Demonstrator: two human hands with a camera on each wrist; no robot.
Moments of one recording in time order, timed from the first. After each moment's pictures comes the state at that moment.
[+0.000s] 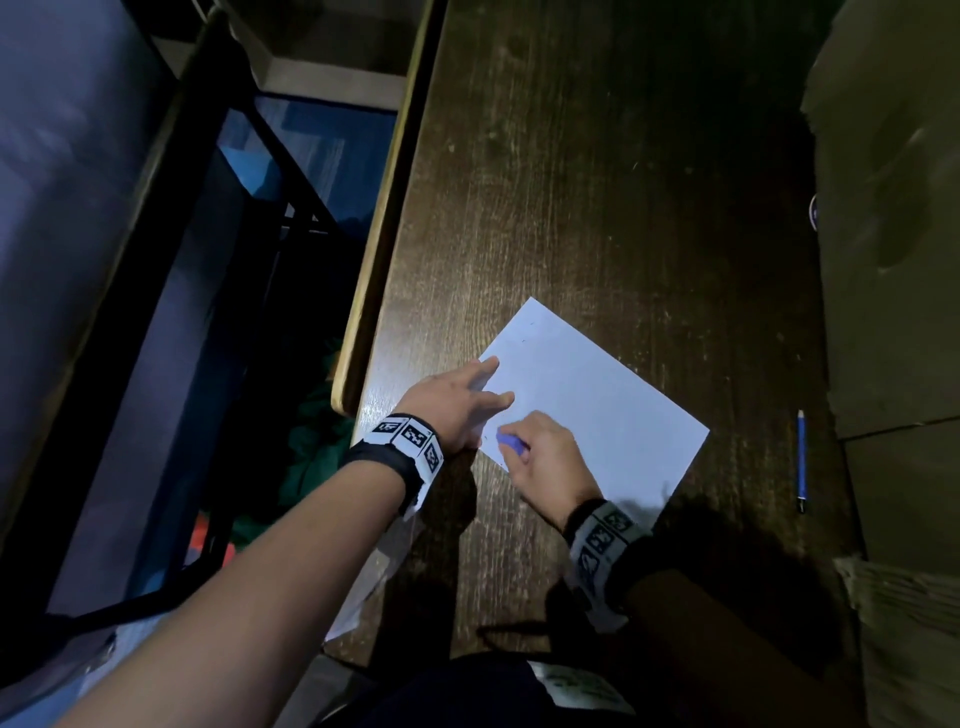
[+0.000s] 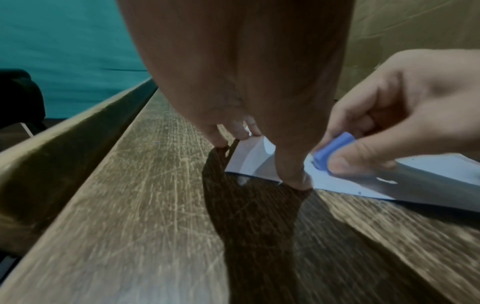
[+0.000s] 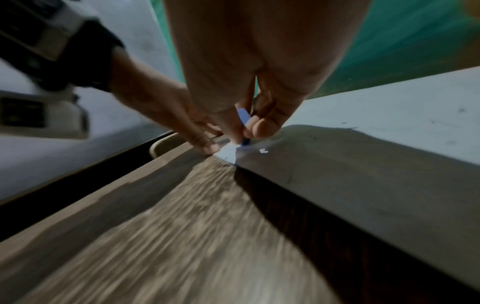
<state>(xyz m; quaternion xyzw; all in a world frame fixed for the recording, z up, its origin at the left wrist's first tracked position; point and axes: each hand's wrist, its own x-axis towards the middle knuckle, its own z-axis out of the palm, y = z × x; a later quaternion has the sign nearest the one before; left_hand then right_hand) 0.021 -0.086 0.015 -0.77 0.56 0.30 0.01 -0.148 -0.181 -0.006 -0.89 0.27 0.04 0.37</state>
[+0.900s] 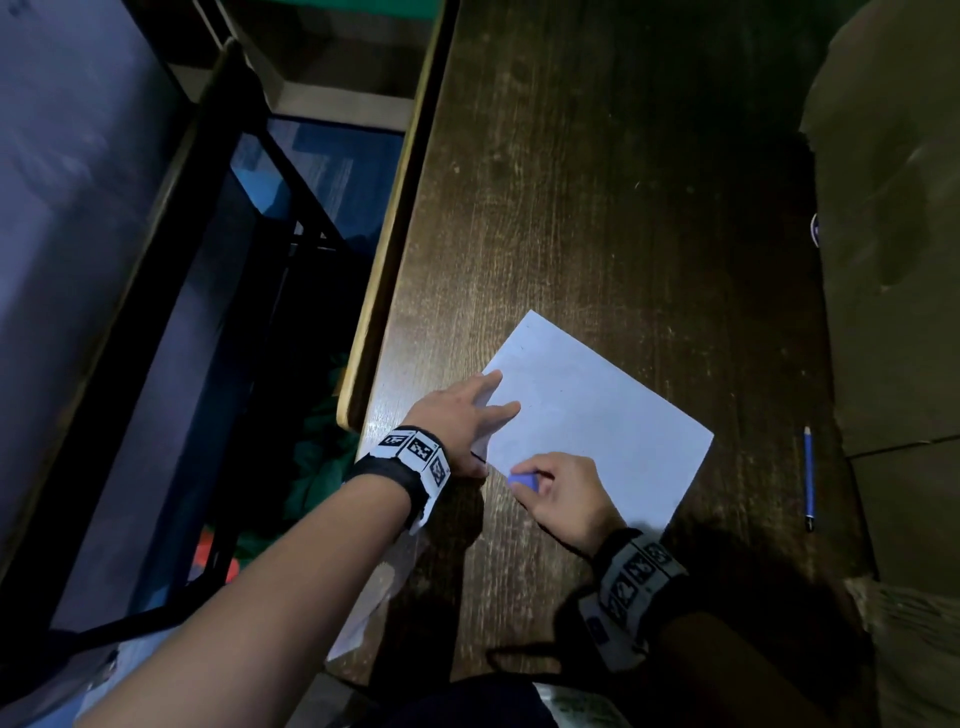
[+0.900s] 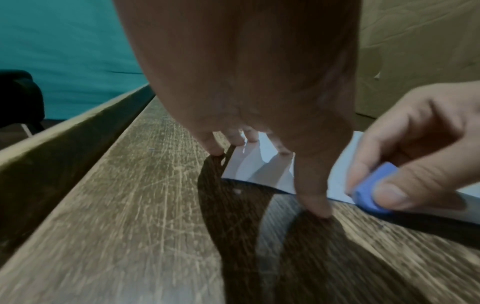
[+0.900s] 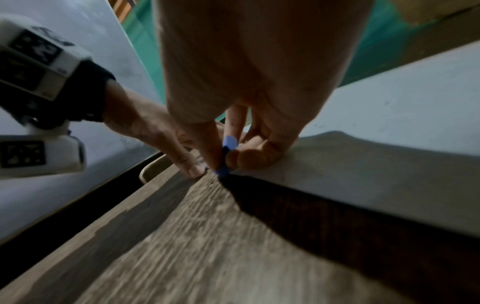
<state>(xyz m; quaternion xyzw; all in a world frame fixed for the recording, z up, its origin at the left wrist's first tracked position) 0.025 -0.091 0.007 -0.76 0.56 0.31 0.05 -0.168 -0.191 -0.008 -0.83 0.32 0.08 0.46</state>
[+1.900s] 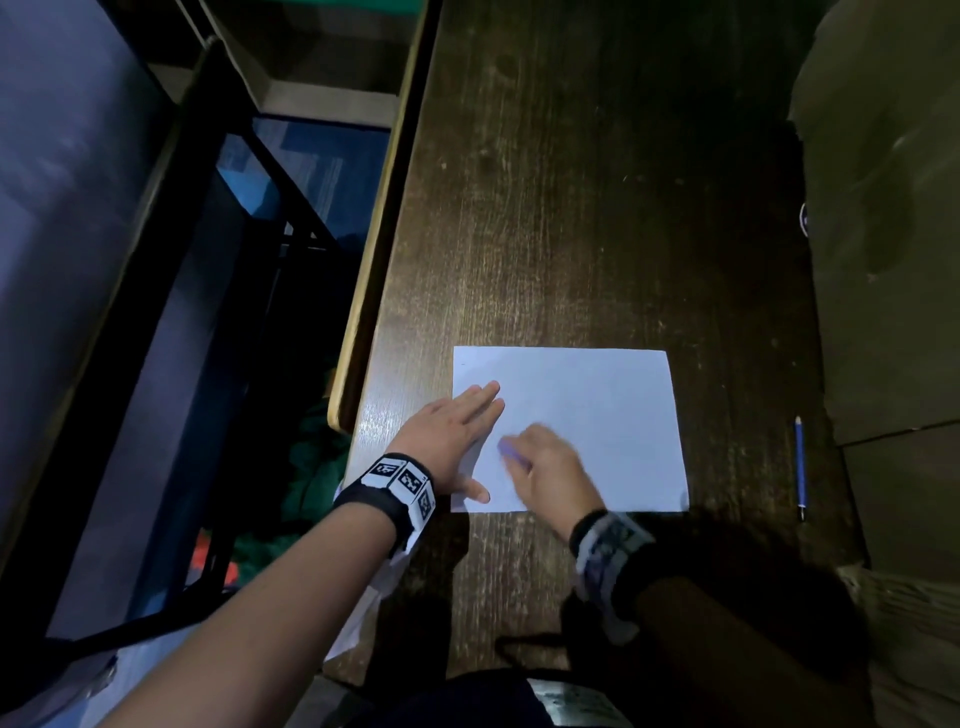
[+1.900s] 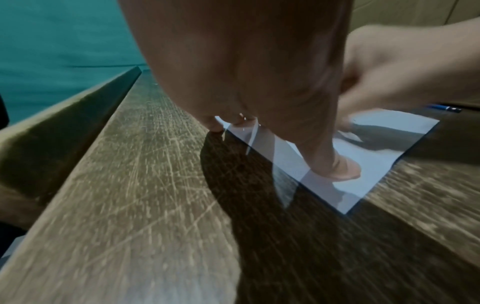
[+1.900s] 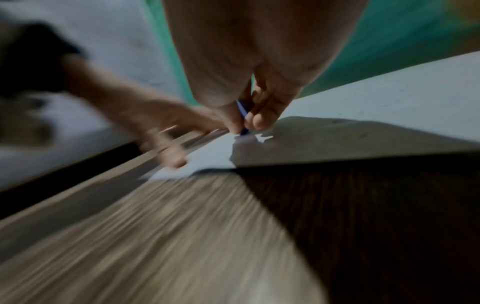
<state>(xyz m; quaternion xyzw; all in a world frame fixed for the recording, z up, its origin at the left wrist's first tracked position) 0.006 -0.072 -0.014 -0.75 0.60 0.25 0.06 -0.154 -0.188 -0.013 -0.91 0.21 -0.02 0.35</state>
